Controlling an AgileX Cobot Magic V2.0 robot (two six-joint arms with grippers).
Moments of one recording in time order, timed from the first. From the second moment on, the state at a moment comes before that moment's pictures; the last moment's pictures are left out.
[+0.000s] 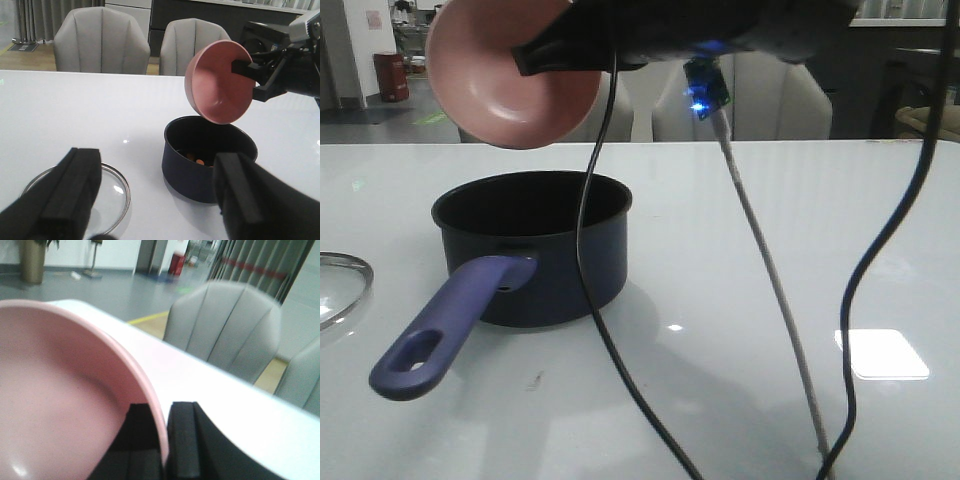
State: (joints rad) left arm -0.30 0.03 -0.35 0.10 0.50 -0.24; right arm 0.70 1.84 -1.21 0.37 -0.49 -0.49
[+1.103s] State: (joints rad) left arm -0.30 0.03 -0.35 0.10 0.50 -0.24; right arm 0.04 1.70 -1.21 0.44 0.61 -0.42
